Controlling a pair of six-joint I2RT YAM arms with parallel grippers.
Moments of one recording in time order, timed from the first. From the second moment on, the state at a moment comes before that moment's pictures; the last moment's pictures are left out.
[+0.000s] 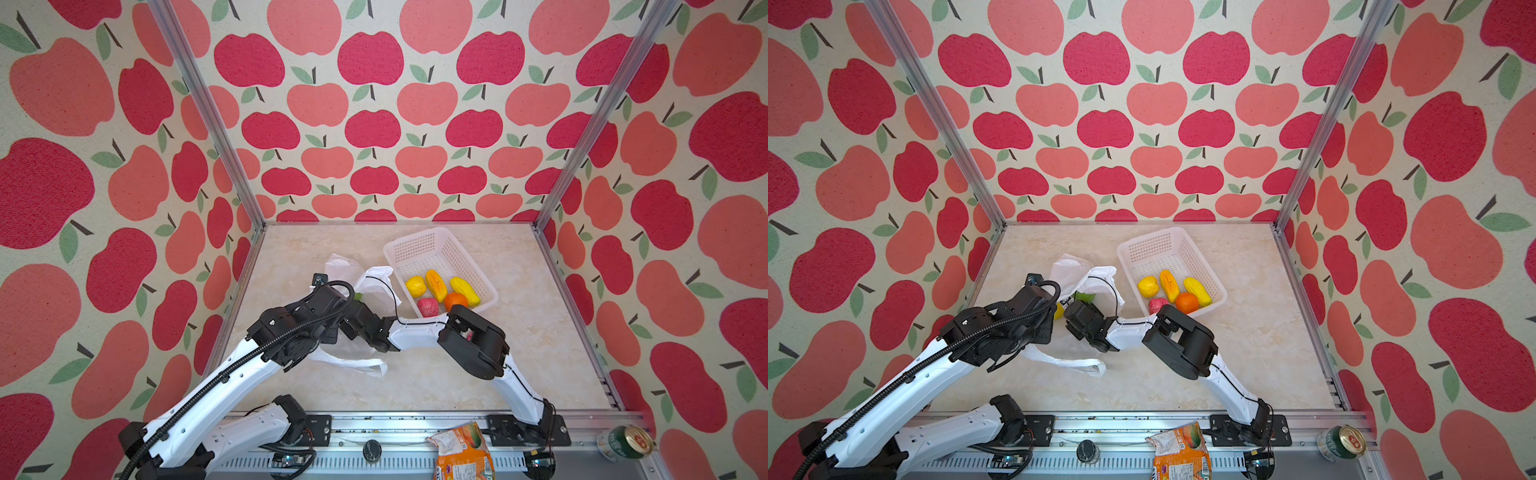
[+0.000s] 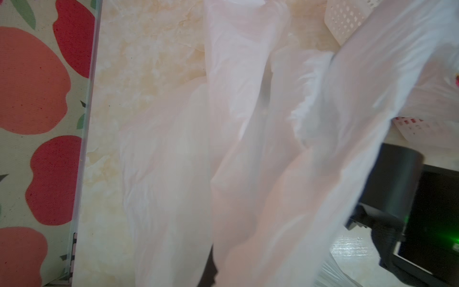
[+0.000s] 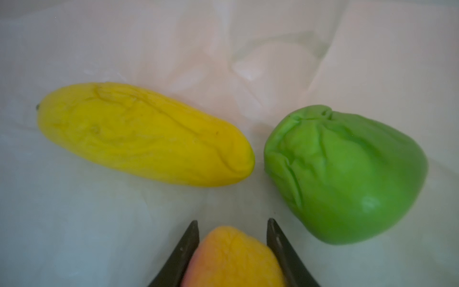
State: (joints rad) left arm -0.77 0.98 1.14 -1.29 -0.47 -0.55; right arm 1.20 2.25 1.42 0.20 0.32 0.04
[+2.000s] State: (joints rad) left arm -0.86 1.00 1.06 -1.27 -0.53 -0.60; right arm 0.63 1.39 0.74 0.09 0.09 0.24
